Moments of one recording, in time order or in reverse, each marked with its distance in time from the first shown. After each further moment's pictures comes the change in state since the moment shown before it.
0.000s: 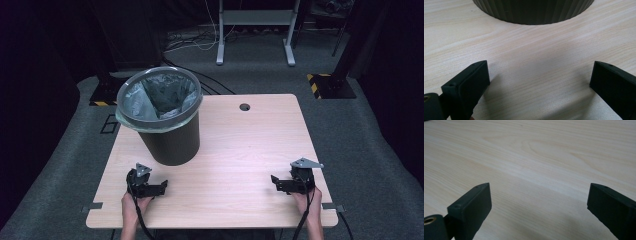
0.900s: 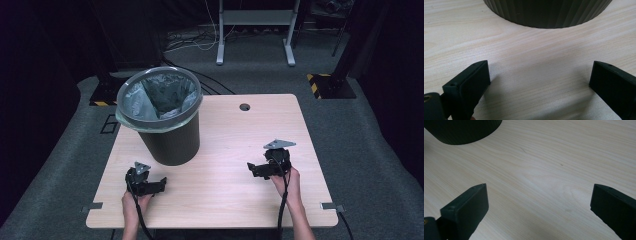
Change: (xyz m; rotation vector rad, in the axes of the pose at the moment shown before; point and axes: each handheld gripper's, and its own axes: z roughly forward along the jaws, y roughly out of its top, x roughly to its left) left arm 0.003 0.003 0.003 0.000 0.044 -0.040; right arm 0.057 0.075 0.020 0.049 0.082 -0.087
